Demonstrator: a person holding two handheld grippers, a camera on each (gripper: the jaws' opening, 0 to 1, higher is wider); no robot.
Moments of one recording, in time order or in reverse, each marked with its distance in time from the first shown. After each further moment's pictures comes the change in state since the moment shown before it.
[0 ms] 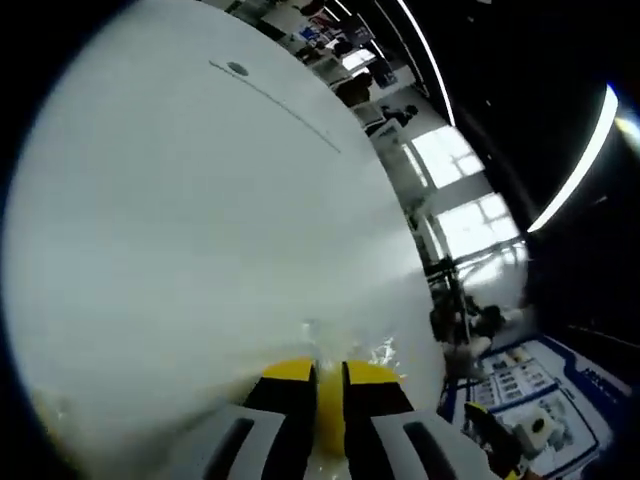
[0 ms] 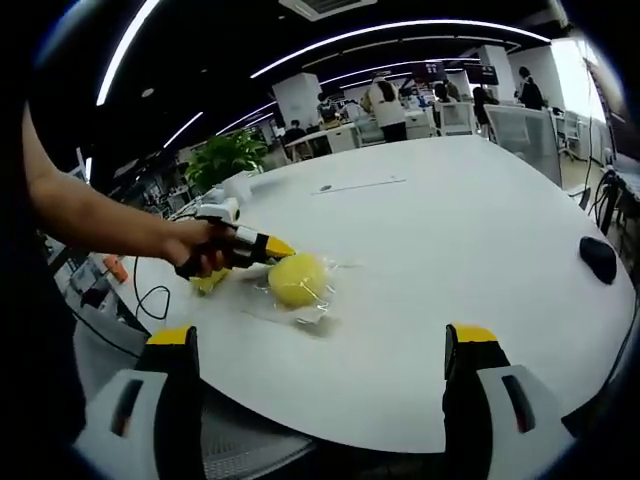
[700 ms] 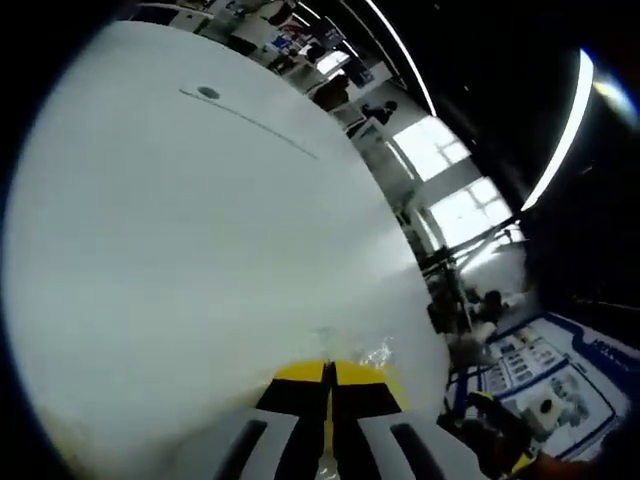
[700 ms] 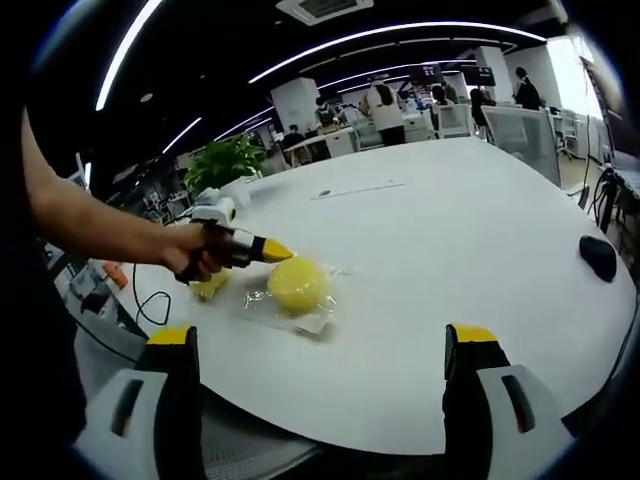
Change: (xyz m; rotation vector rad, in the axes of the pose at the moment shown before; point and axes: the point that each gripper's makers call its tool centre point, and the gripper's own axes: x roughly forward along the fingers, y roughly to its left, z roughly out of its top) left arm -0.010 -0.026 0.002 0.068 -0.024 -0.085; right arm 0.000 0.001 0.002 0.011 -0.020 -0.006
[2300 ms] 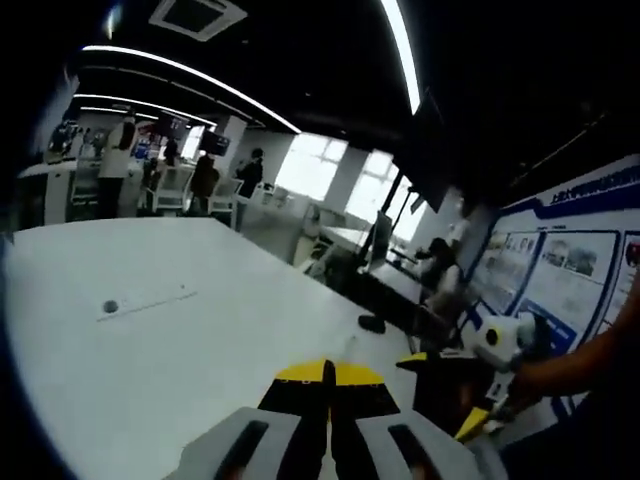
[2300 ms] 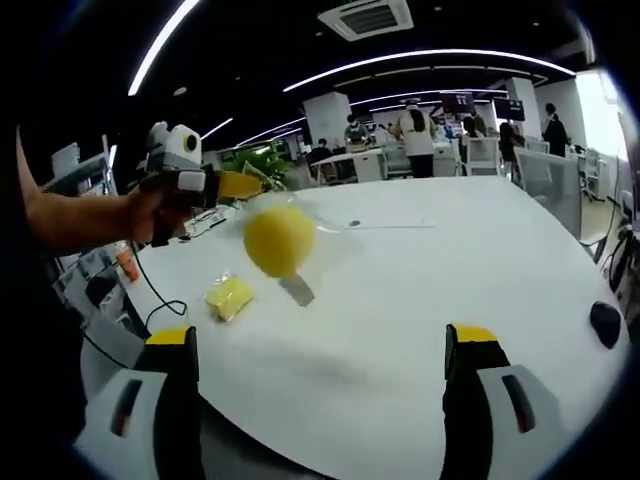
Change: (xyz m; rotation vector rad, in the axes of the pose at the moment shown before) left arm -0.098 -0.172 0.036 0.705 -0.114 -0.140; right arm 0.011 0.040 0.060 -0.133 -0.087 0.083
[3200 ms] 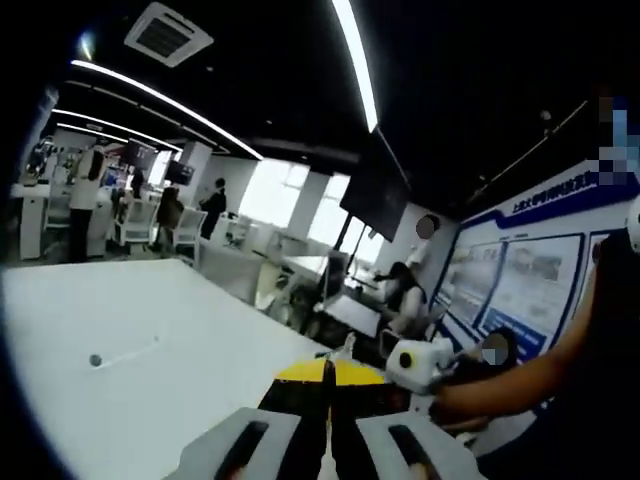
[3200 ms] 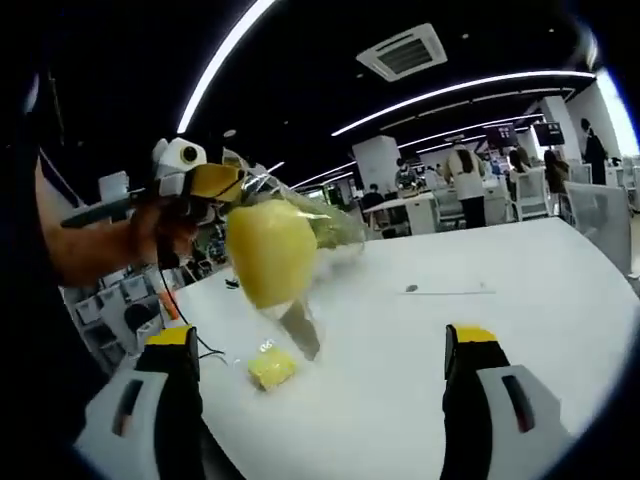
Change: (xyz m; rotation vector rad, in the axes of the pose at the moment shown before) left arm -0.047 -0.071 0.081 0.053 -0.101 -0.167; right arm 0.047 0.060 0.092 -0.022 -0.225 0.294
